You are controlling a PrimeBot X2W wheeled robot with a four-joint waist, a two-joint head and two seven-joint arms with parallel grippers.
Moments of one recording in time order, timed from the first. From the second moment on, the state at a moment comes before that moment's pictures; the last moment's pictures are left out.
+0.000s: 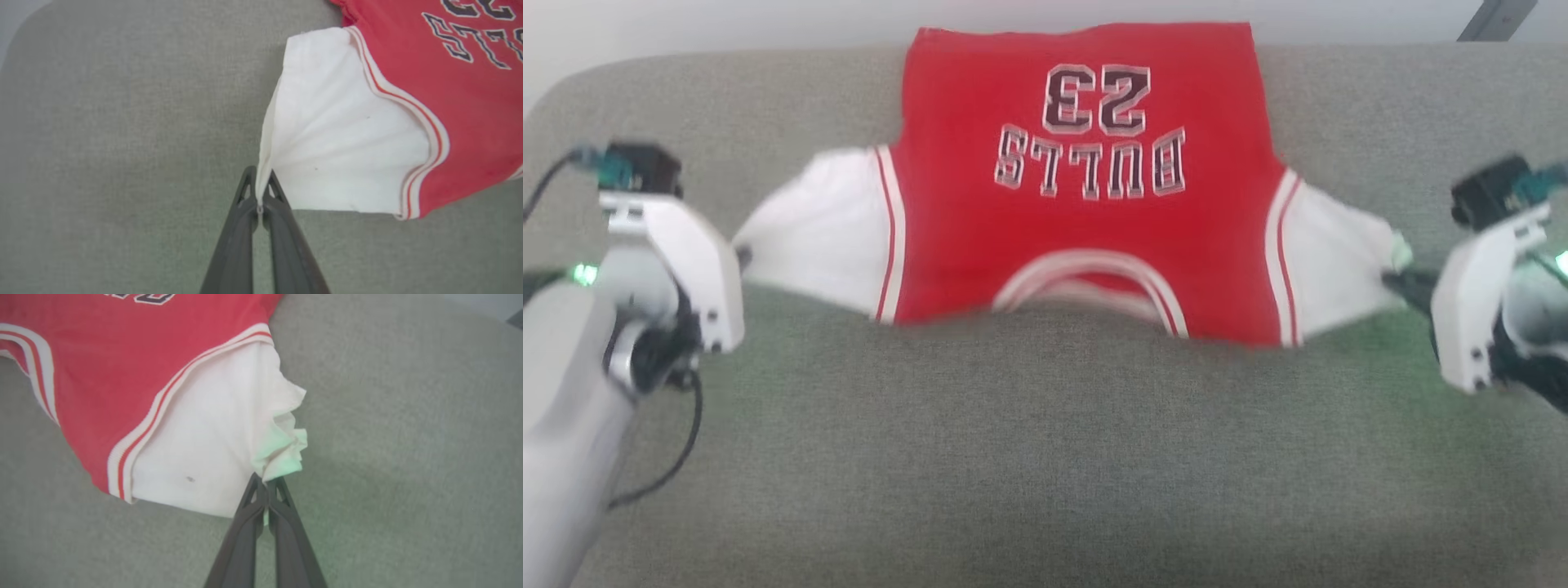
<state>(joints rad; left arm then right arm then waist) -0.82 0.56 -0.52 0.67 -0.83 -0.03 0.49 -0.71 -0.68 0.63 0.39 0.86 0.13 0.51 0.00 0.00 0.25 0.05</state>
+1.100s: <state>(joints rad) -0.12 0.76 -0.38 -0.16 -0.93 0.38 0.49 -0.05 -0.44 0.13 -0.03 0.57 0.13 0.80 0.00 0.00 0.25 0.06</state>
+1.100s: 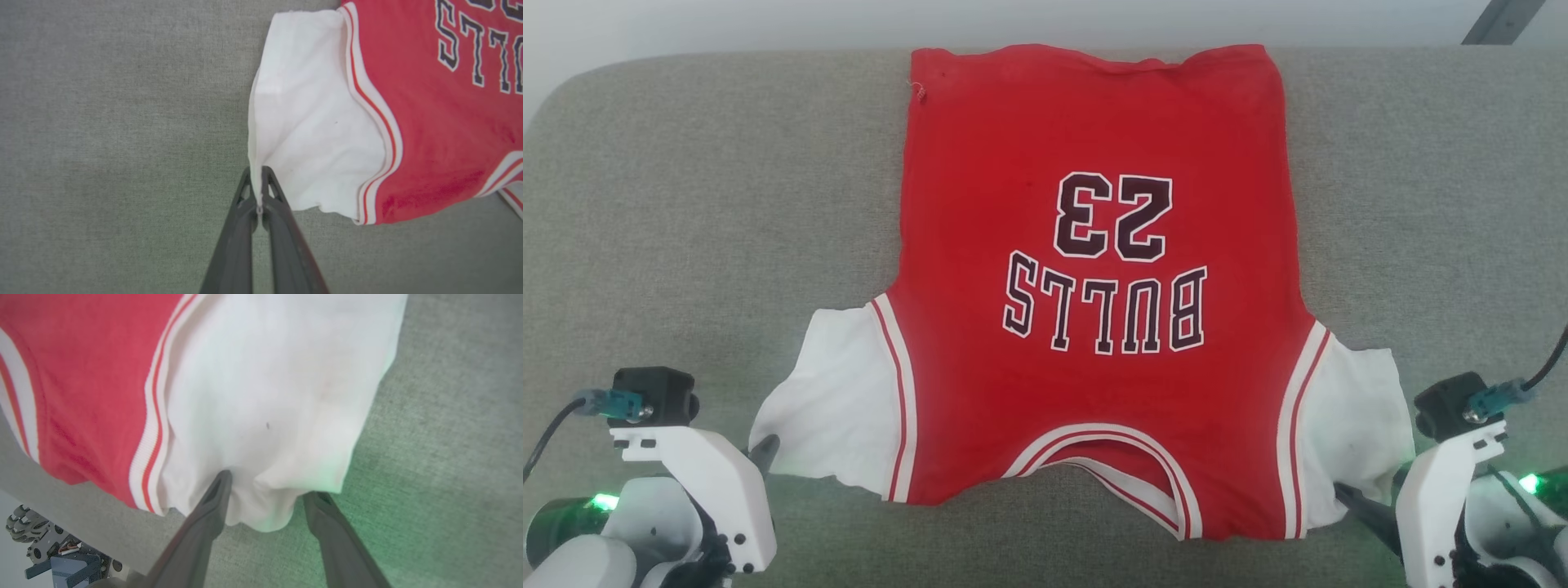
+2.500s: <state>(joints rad) -0.42 0.49 -0.53 0.00 -0.87 0.20 0.34 -1.10 -0.47 -0.03 0.72 0.28 0.13 0.69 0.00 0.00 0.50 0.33</state>
